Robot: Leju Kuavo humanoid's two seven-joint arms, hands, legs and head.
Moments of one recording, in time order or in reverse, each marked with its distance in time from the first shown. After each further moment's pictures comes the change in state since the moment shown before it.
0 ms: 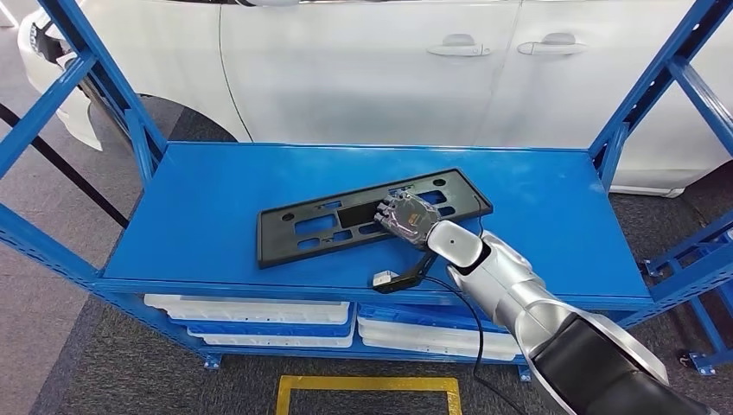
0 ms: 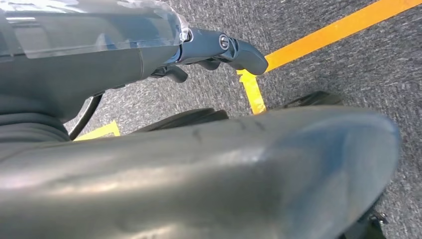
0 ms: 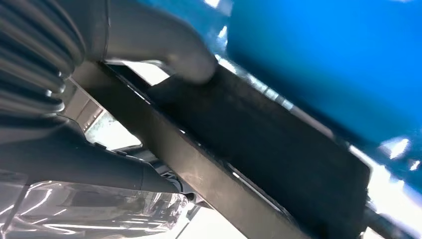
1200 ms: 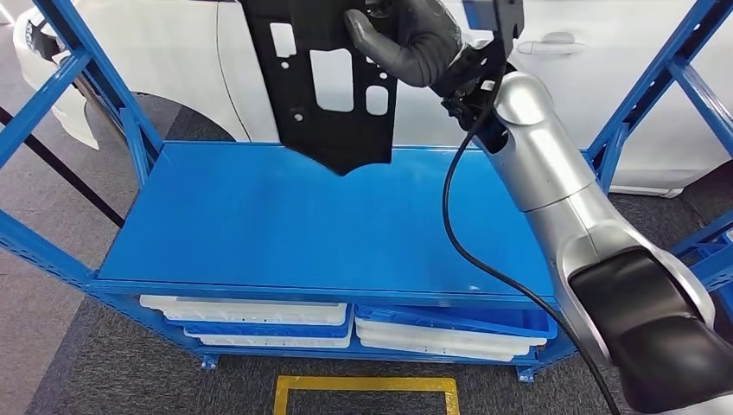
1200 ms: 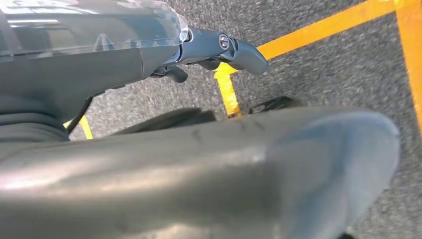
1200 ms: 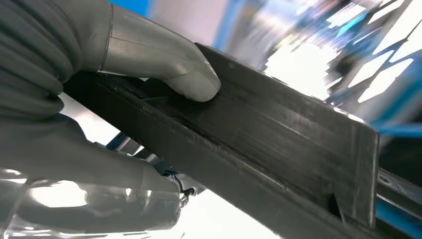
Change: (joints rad) left arm 0.010 -0.002 0.069 0.000 0.007 -0.001 -0.134; right arm -0.293 -0.044 -0.238 -0.649 -1.923 0.874 -0.074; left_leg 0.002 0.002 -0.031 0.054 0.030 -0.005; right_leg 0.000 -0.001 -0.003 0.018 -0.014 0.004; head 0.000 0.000
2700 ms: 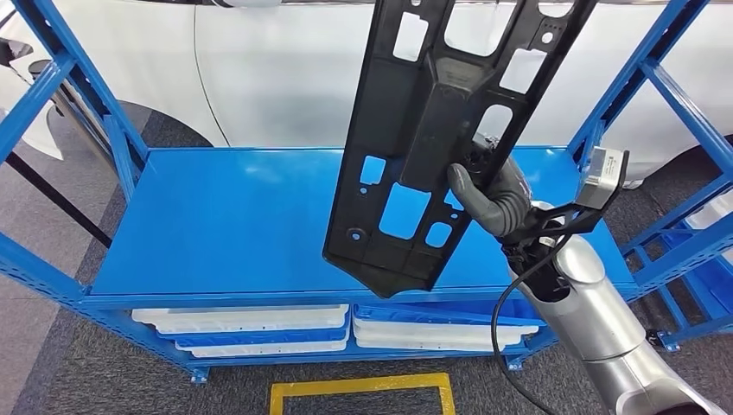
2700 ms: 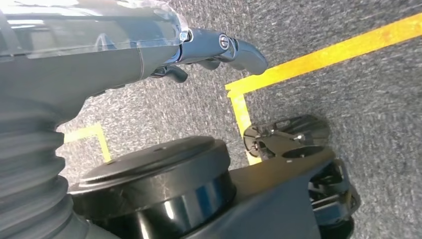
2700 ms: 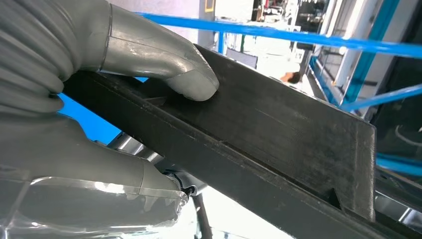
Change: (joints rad) left arm 0.010 -0.007 0.062 0.000 -0.007 0.059 0.063; right arm 0.639 -0.267 -0.122 -0.556 -0.226 -0.120 0.014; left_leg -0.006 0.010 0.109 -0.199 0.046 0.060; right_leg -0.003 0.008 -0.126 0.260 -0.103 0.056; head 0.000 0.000
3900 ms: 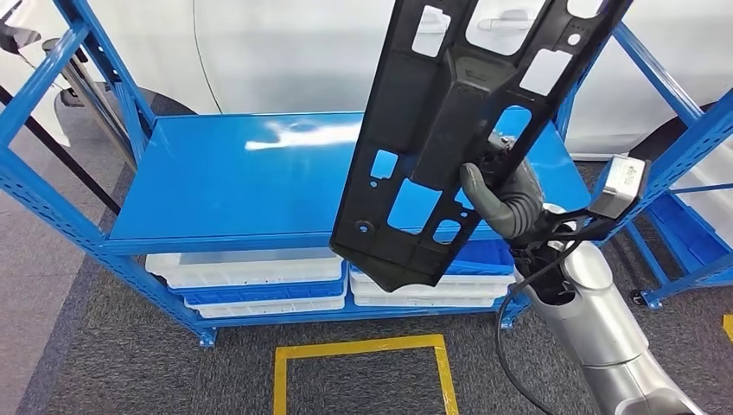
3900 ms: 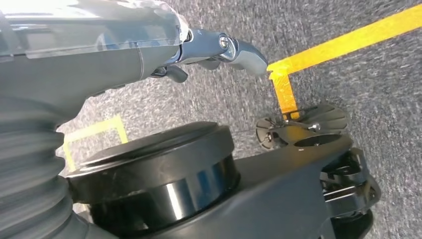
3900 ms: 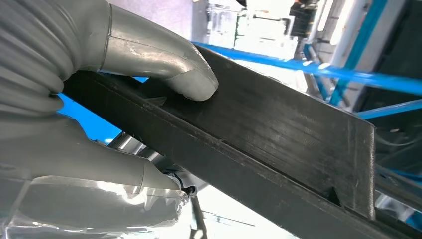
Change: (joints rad) left arm -0.002 -0.020 0.022 0.000 -0.017 -0.015 0.019; right arm 0.046 0.031 -0.088 -0.029 0.056 0.012 -0.008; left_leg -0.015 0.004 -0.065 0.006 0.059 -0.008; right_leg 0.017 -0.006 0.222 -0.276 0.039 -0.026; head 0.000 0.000
